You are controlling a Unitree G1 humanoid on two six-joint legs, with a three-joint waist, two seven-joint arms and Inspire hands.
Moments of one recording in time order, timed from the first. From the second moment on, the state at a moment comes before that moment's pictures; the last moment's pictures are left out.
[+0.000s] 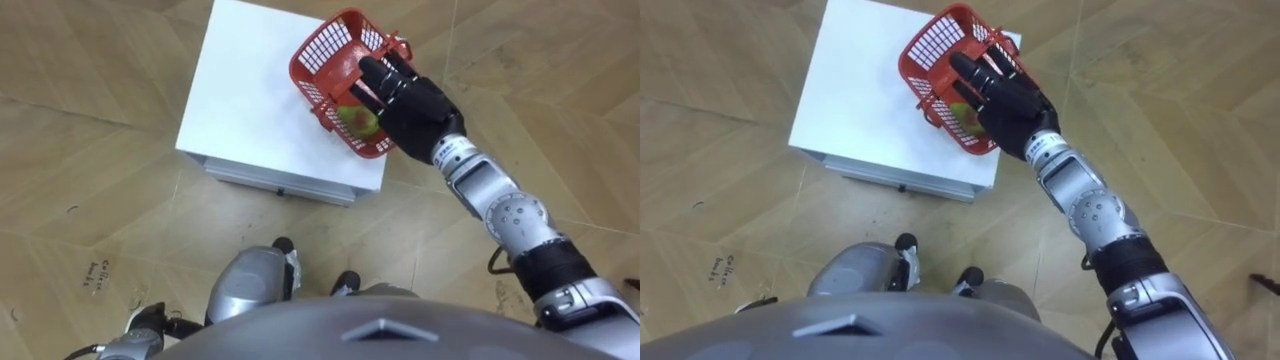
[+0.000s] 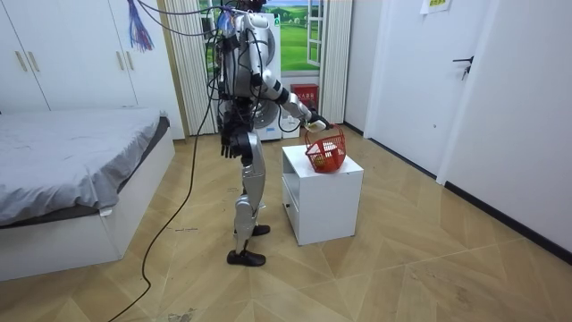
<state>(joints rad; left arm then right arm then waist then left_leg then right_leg) 0.19 0.28 -0.12 1.12 -0.05 0.18 0.09 -0.07 -0.33 0.33 0.42 1.33 0.13 0.19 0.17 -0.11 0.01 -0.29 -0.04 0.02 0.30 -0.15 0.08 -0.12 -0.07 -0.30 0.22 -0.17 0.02</state>
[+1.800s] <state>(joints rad) 0.23 0.26 -0.03 1.09 -0.04 0.19 0.09 0.14 -0.30 0.13 0.55 1.37 0.15 0.23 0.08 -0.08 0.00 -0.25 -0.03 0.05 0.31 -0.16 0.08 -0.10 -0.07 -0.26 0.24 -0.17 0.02</state>
